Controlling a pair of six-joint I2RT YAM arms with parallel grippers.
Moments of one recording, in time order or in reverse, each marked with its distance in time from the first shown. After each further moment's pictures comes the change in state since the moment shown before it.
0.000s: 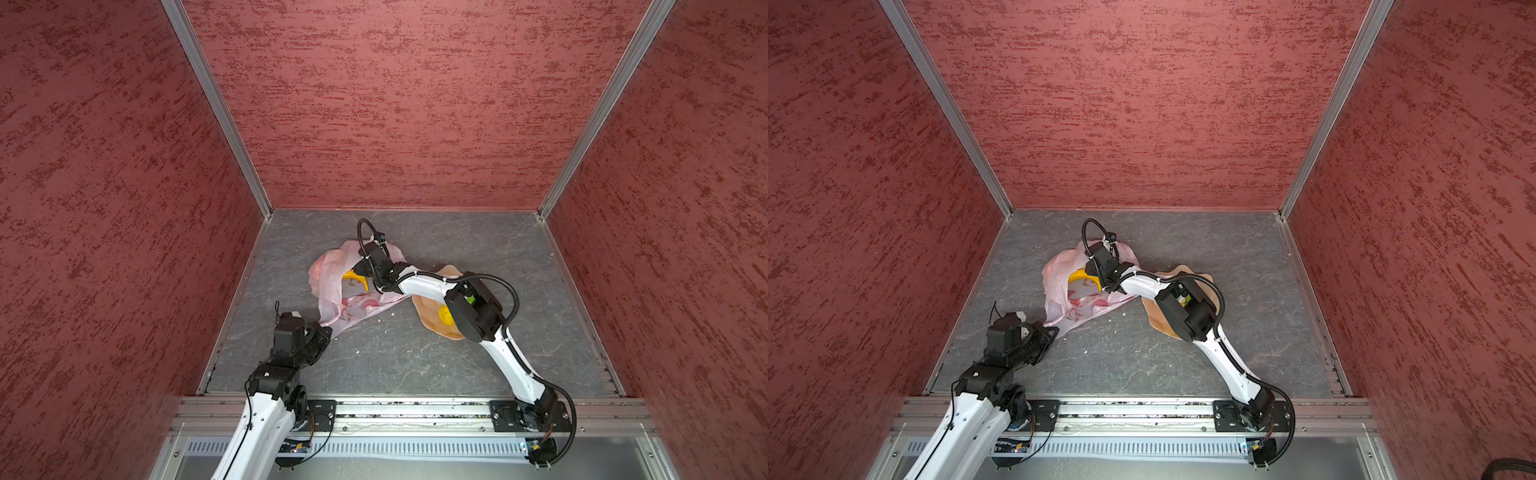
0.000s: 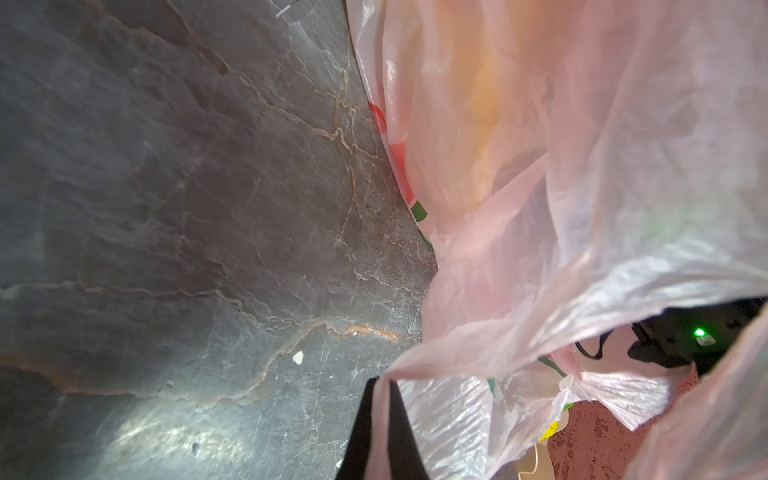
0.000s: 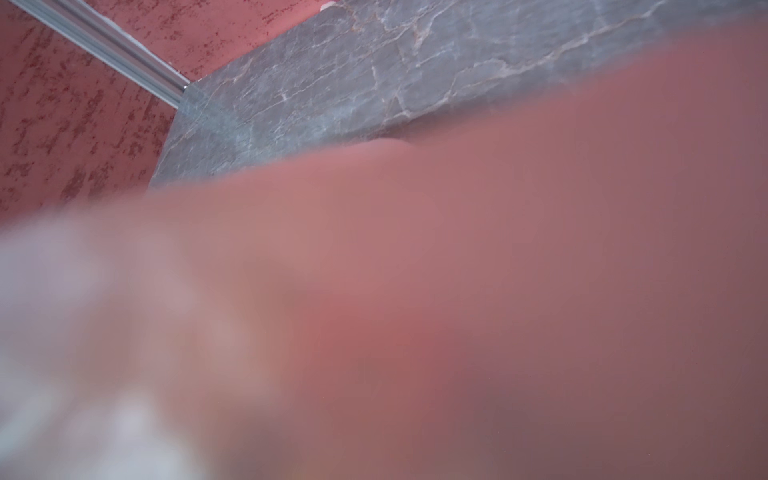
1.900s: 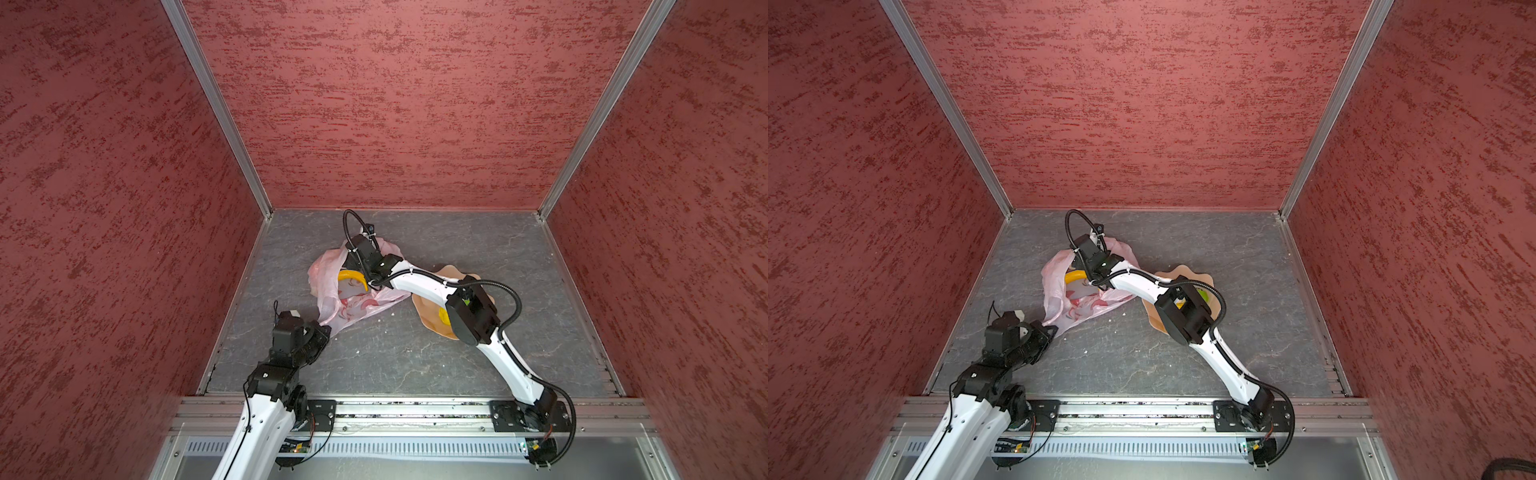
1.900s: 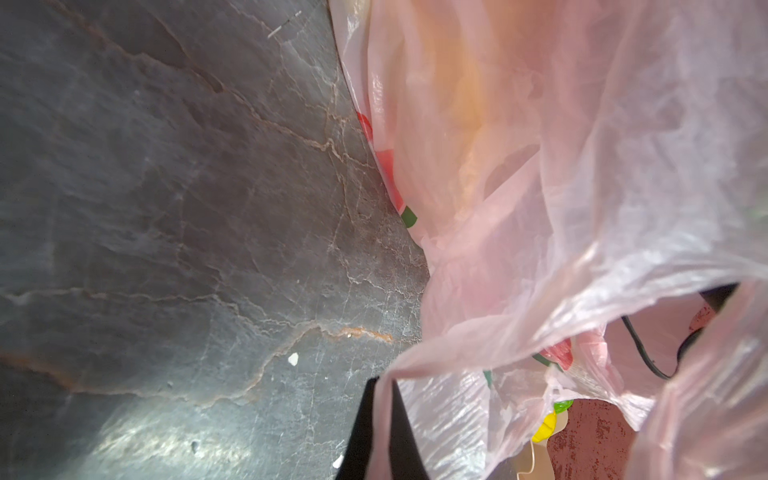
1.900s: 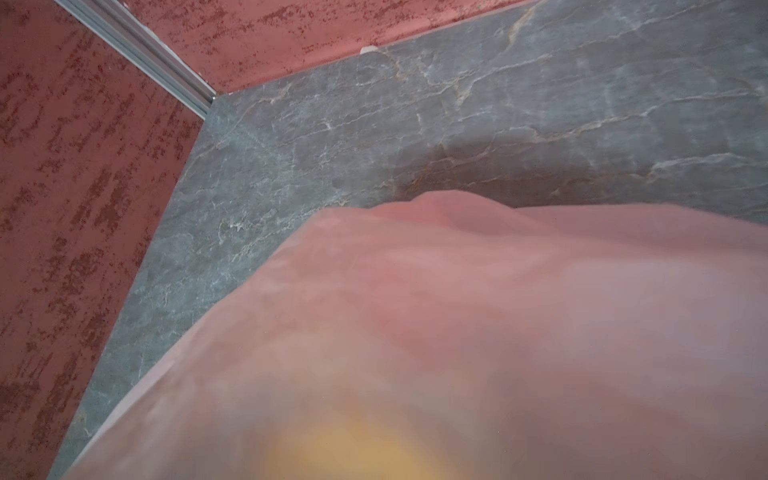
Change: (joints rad) left arm 0.000 -0.023 0.012 -0.023 -0.009 0.013; right arm 0.031 0.063 0.276 -0.214 0.104 -0.039
